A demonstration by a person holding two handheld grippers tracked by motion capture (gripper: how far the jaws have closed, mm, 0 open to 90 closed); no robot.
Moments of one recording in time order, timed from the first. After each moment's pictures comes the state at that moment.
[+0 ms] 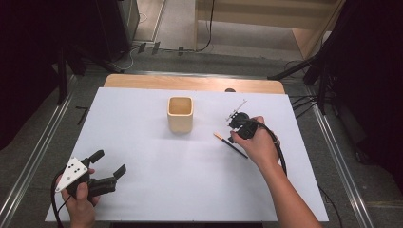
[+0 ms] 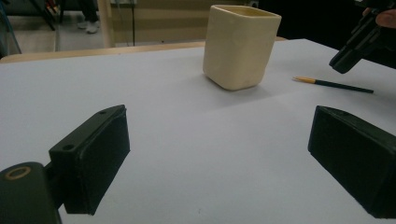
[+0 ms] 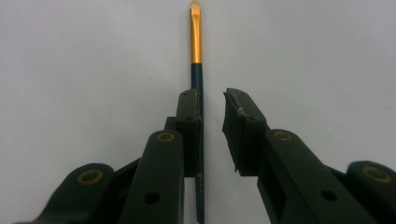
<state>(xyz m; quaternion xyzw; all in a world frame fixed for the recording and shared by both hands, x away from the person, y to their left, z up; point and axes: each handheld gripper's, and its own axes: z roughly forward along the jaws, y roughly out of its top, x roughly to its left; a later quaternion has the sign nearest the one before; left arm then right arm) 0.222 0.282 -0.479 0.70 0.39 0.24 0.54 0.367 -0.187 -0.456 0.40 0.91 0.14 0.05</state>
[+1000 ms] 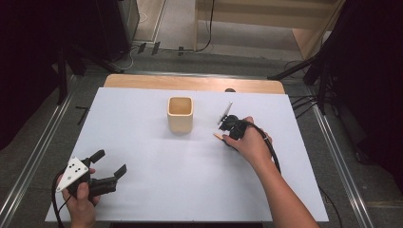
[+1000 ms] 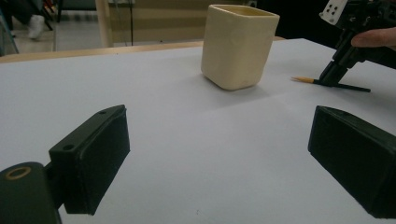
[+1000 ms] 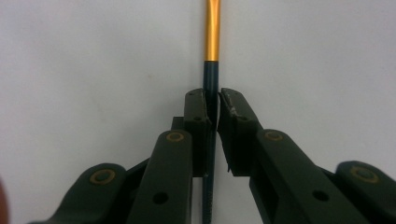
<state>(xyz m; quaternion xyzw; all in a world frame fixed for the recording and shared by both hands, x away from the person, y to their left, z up) 0.223 0.281 -0.480 0.70 0.39 0.24 0.54 0.382 -0.163 -0.476 0.38 0.92 0.06 0.03</state>
